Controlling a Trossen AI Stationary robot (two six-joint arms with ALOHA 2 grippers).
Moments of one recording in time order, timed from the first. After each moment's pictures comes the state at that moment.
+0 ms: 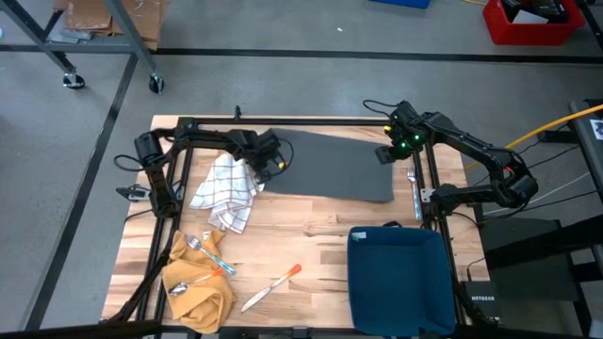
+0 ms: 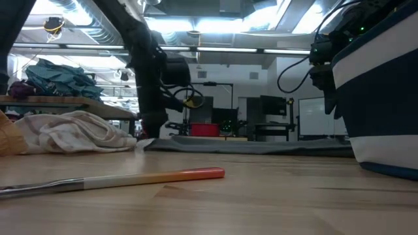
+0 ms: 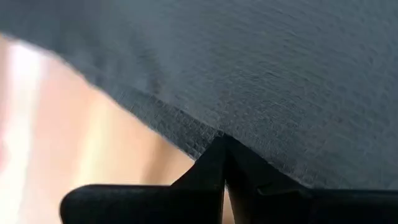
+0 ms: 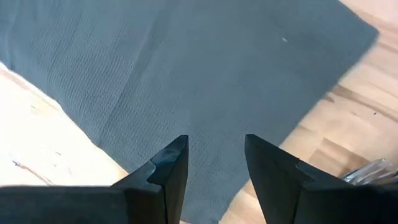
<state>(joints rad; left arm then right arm) 0.46 1.80 1.06 -0.60 -0.18 0.14 -0.95 1.22 0.84 -0.92 -0.30 0.21</state>
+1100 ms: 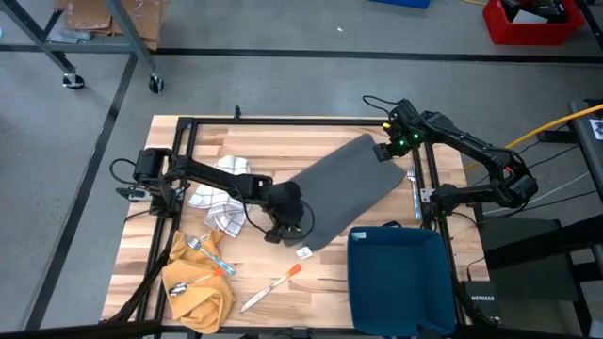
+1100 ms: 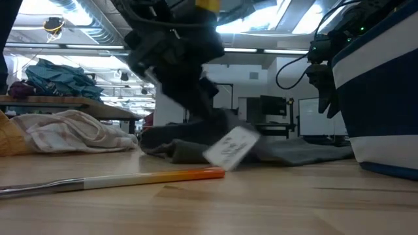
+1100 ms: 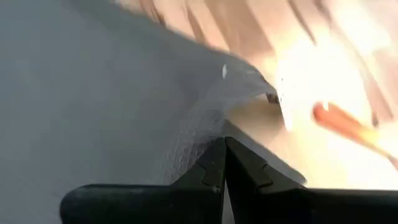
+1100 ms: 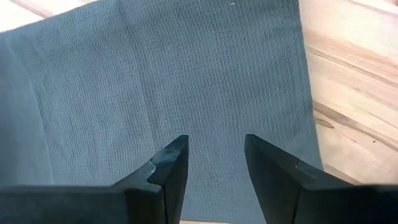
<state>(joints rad) -0.03 1.79 1.08 -0.15 0.29 0.24 -0.95 1.22 0.84 -0.85 -0.30 0.21</state>
